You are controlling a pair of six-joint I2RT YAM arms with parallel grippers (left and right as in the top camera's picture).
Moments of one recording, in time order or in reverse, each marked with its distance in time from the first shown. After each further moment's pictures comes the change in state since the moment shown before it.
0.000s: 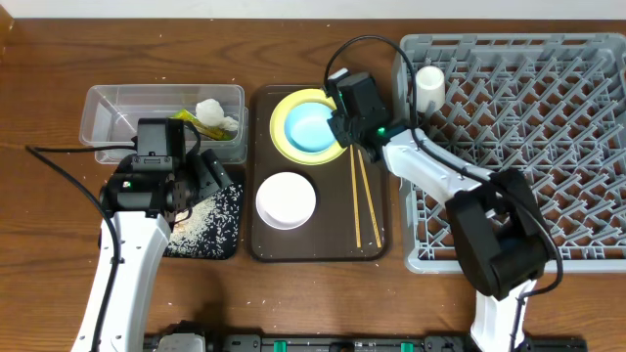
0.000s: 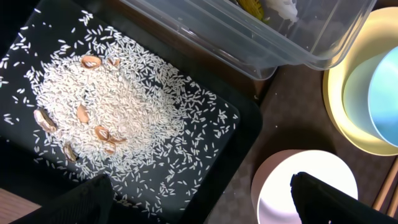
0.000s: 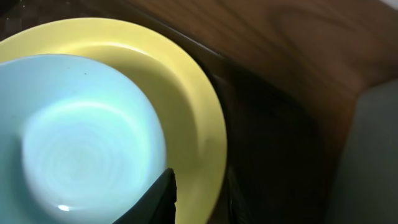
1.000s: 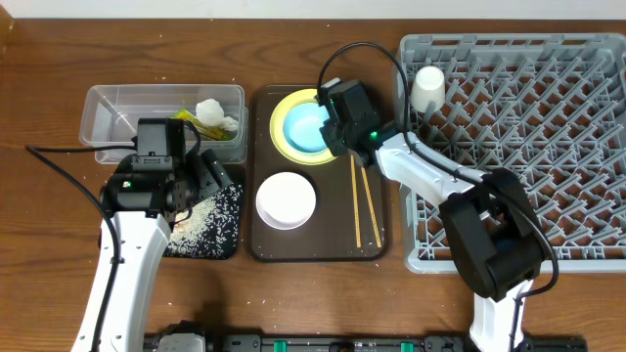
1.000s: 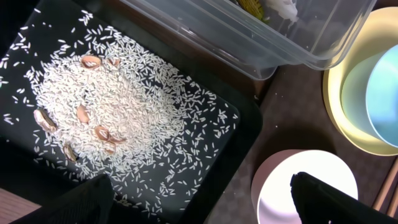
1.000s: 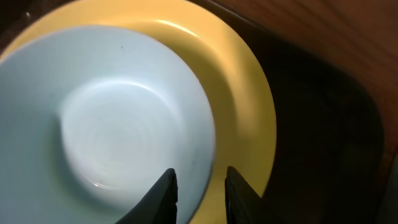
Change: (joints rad) left arm 0.000 0.000 0.000 0.000 0.000 0.000; right arm 0.031 0.003 0.000 -0.062 -0.046 0.051
